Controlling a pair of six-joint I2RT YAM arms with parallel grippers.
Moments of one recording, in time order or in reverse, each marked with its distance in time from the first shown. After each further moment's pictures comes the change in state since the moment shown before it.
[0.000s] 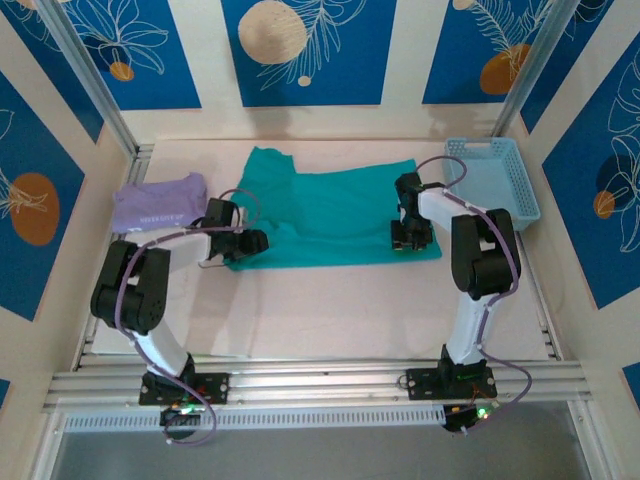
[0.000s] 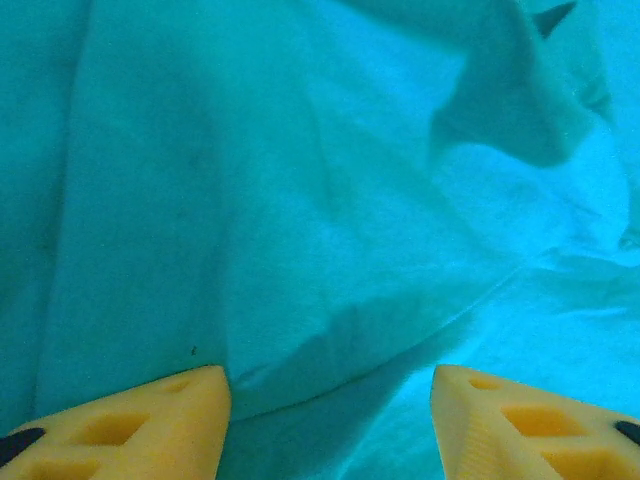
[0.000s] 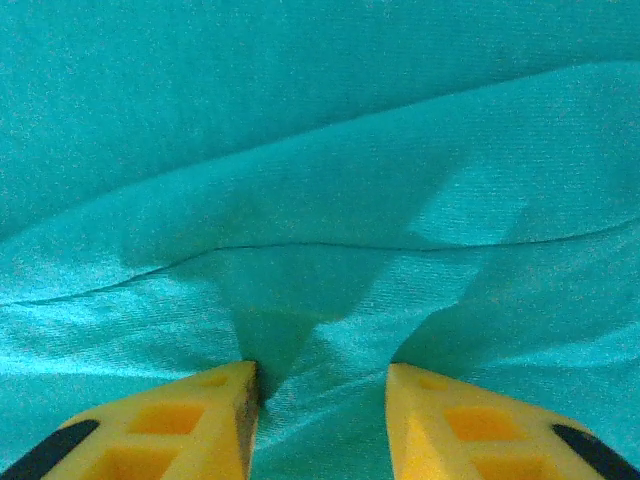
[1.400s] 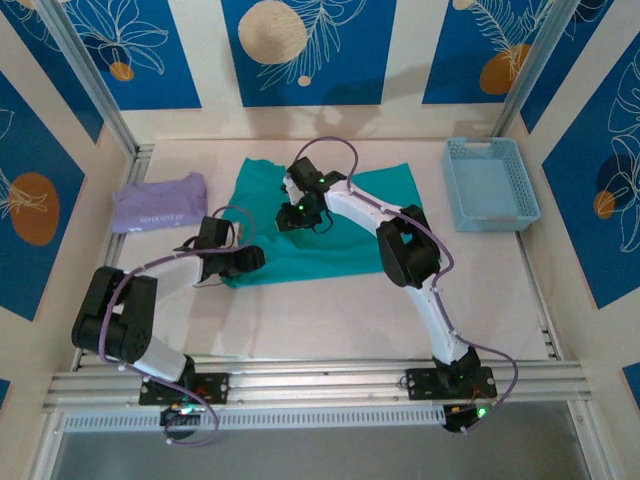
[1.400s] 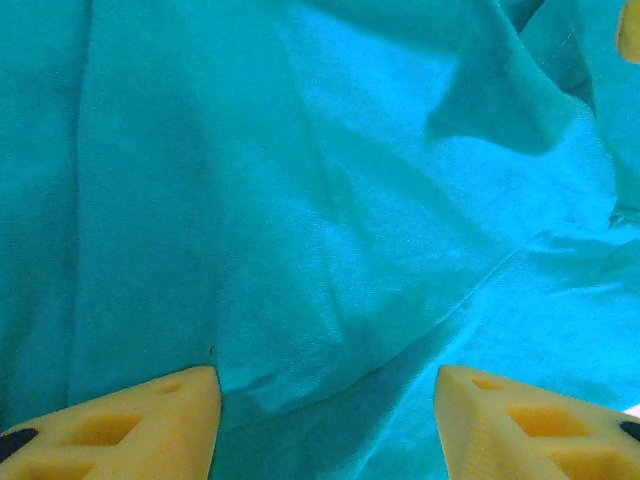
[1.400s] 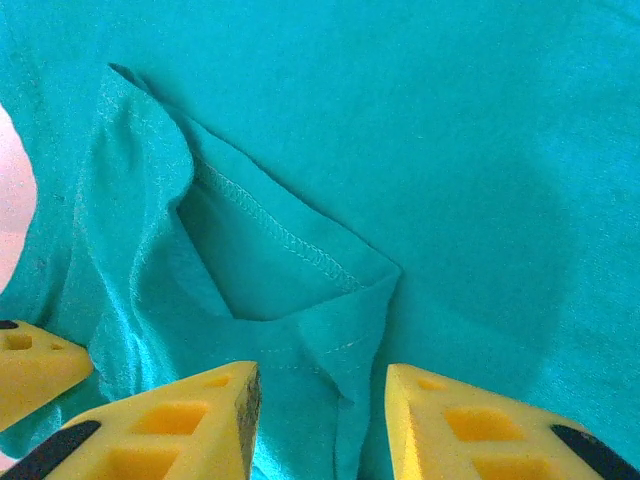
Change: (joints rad) left arm -0.018 -0.182 -0.187 0.028 -0.013 -0.015; right arm 0.470 0.436 0.714 0.090 -0.403 0.123
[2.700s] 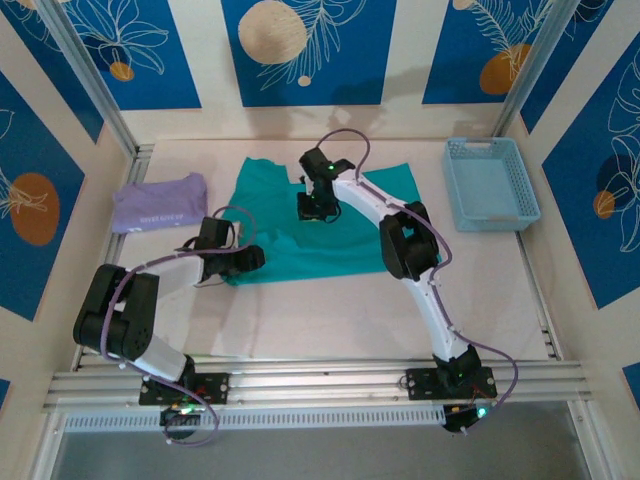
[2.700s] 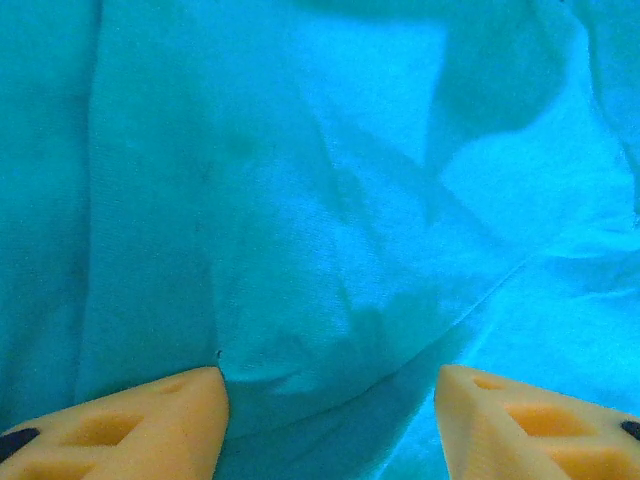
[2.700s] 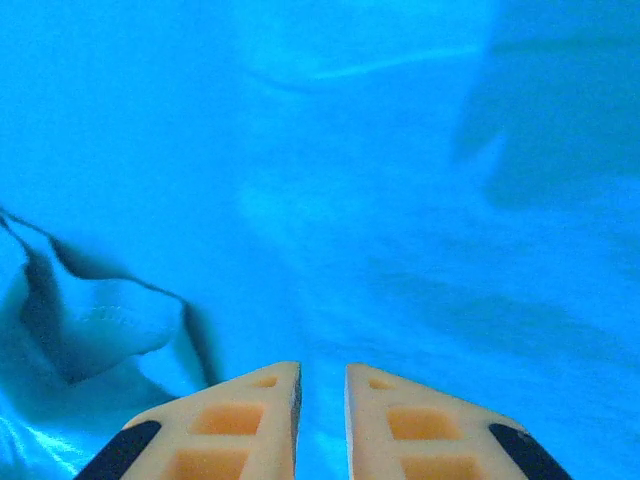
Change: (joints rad) left arm 0.003 0.019 -0.003 0.035 -0.015 0.023; right arm -0.093 0.071 0.140 -0.162 0.127 0.071
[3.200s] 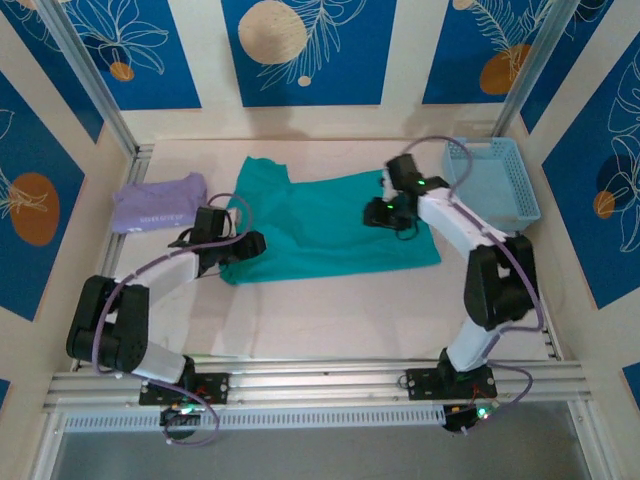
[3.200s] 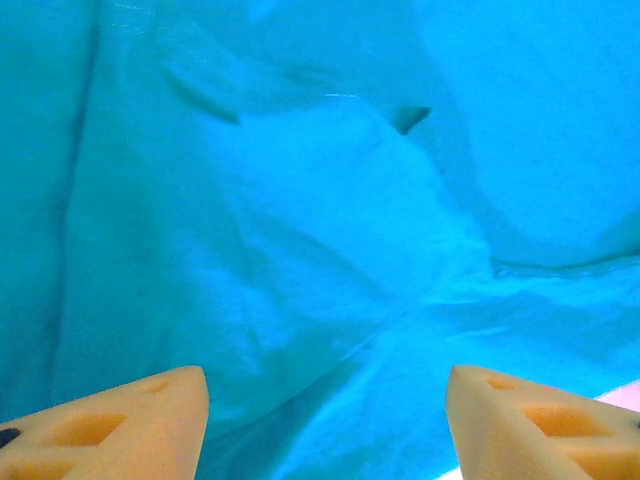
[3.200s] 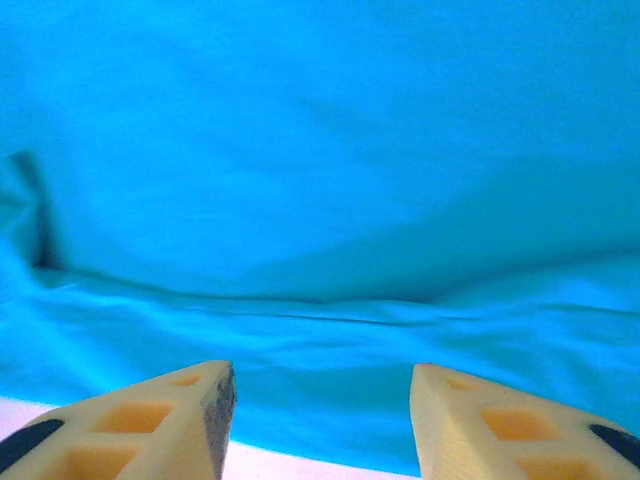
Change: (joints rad) left arm -0.004 -0.077 0.068 -0.034 0.029 -0.049; right arm -0.311 -0.754 -0.877 0.195 0.035 -0.053
